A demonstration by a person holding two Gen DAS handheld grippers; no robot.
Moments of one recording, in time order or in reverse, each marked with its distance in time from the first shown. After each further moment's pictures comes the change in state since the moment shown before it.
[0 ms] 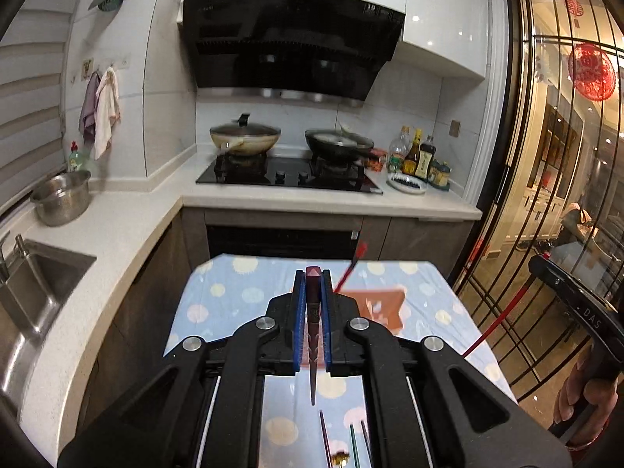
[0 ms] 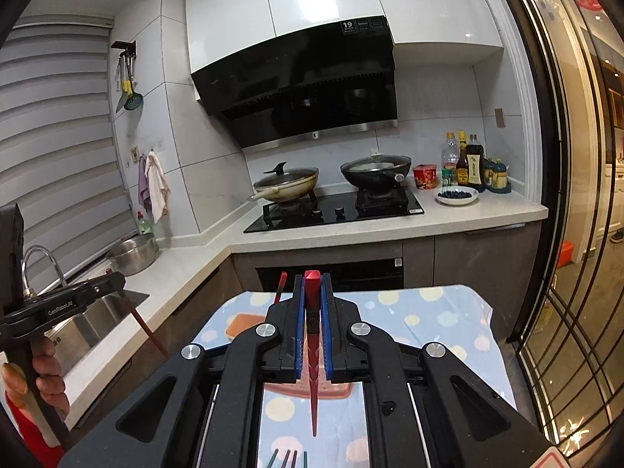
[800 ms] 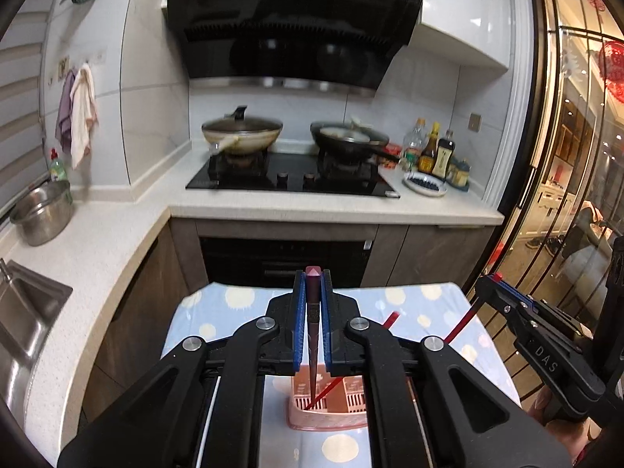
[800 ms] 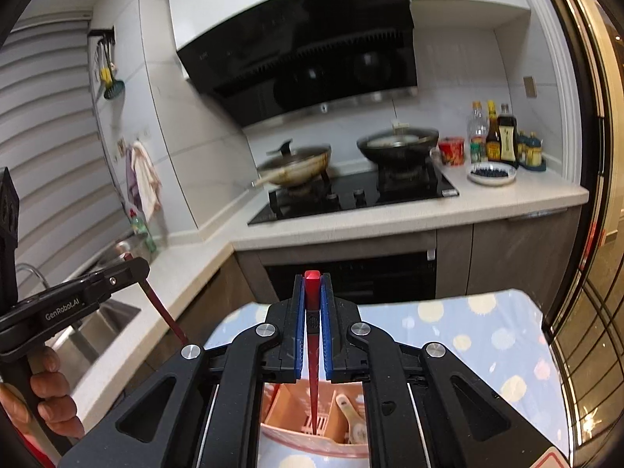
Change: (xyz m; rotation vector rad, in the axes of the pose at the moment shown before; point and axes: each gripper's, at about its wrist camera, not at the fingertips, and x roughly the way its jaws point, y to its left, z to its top) left arm 0.128 0.011 0.048 -0.004 0.081 0.026; right arm 0.160 0.010 0.022 0.052 0.120 0.046
